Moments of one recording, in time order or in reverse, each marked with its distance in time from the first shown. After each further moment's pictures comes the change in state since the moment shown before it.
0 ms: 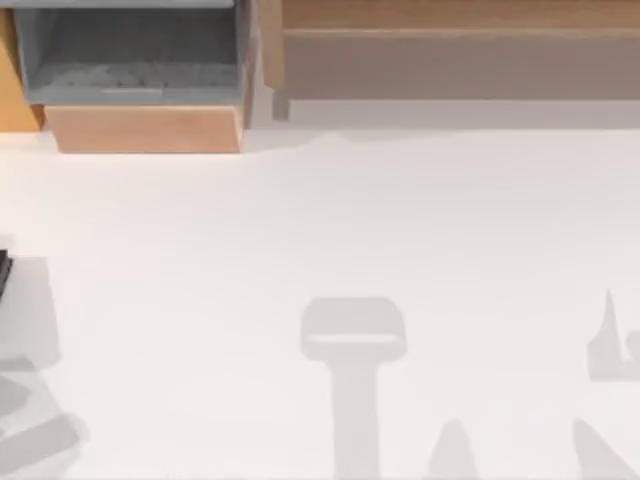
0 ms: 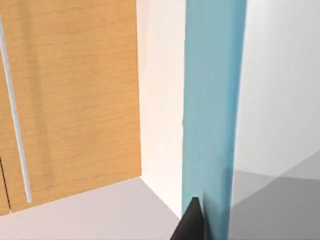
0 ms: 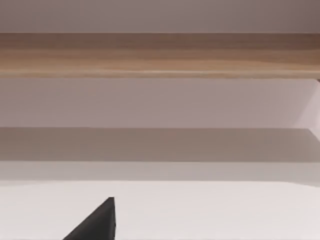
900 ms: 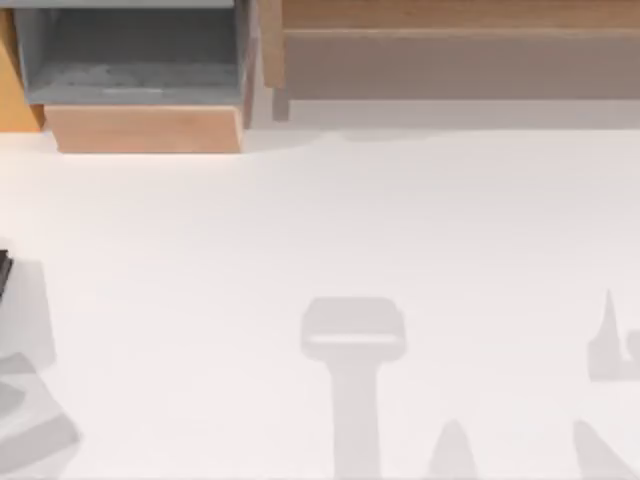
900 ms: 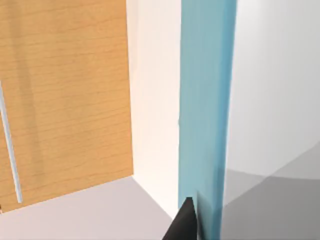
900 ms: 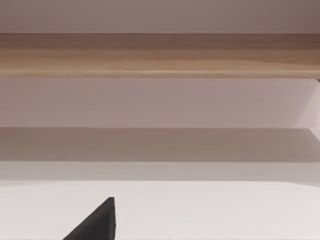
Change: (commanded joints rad) left arm 0.003 0.021 -0.011 0.016 -0.002 0.014; right arm 0.000 0.000 0.000 0.000 0.000 0.000
